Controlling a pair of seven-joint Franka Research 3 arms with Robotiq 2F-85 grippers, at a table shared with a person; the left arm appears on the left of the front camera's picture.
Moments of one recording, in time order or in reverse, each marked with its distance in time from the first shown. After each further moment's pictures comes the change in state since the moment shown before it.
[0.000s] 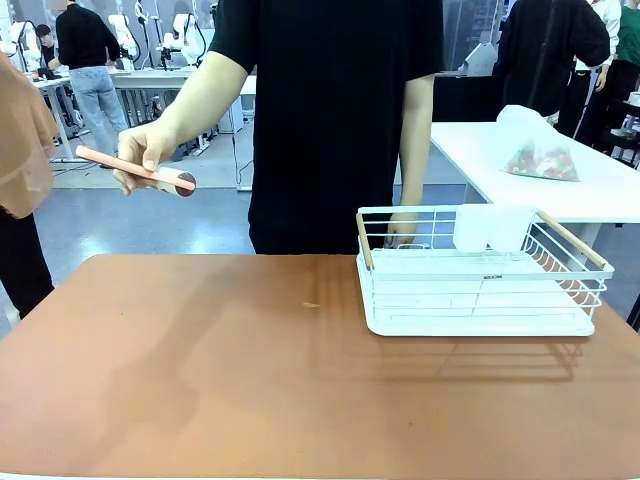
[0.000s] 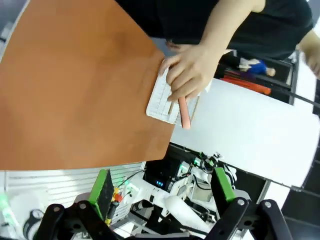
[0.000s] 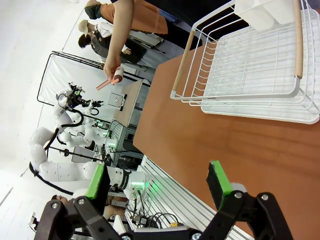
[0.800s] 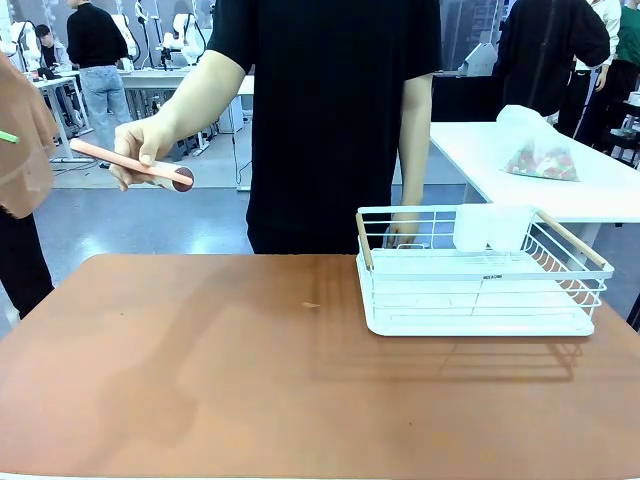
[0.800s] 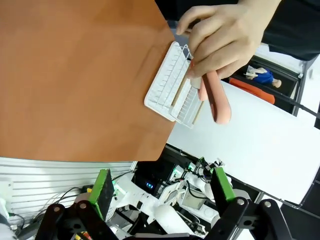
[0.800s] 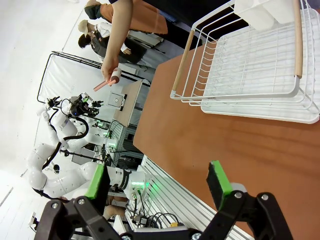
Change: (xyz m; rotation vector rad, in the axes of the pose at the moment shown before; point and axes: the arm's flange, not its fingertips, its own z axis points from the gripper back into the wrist) left arm -0.085 -0.003 -0.140 0.007 -0.005 0.098; right arm 0.000 0.000 0.000 0.000 0.000 -0.002
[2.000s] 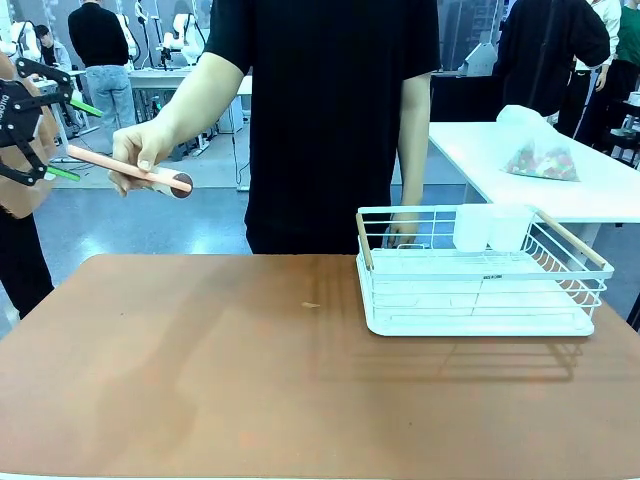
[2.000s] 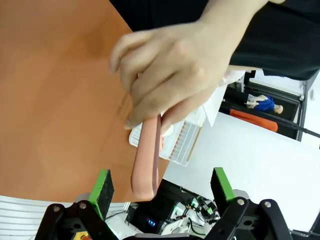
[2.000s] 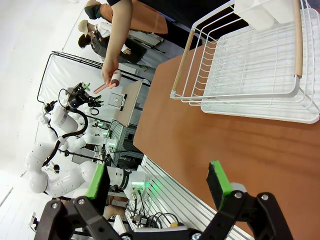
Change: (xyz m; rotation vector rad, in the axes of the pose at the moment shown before) left arm -0.007 -0.069 -0.076 0.017 -0.193 -0.038; right arm 0.000 0.000 0.000 0.000 0.000 0.000
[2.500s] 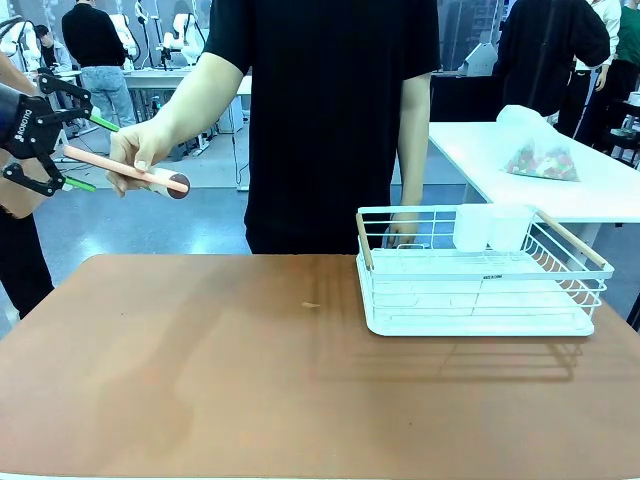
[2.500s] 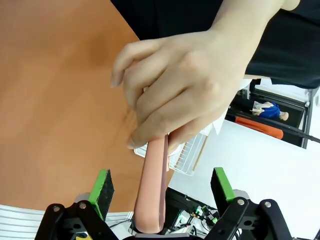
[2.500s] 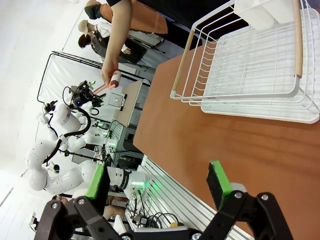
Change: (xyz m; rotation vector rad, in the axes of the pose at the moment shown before) left arm 0.003 0.003 -0.023 0.028 -0.032 -0.005; right arm 0.000 0.000 0.000 0.000 0.000 0.000
